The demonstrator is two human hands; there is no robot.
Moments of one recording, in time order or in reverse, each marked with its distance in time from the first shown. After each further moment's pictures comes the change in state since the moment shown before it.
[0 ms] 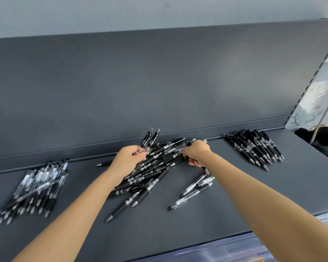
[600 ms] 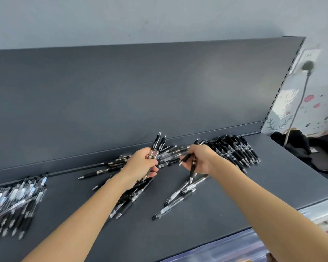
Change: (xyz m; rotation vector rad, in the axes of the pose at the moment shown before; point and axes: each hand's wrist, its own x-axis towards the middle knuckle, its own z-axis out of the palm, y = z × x) left_hand 0.005 0.047 0.055 -0.179 -0.214 -0.037; right_hand -0.020 0.023 -0.052 0.820 -0.170 0.103
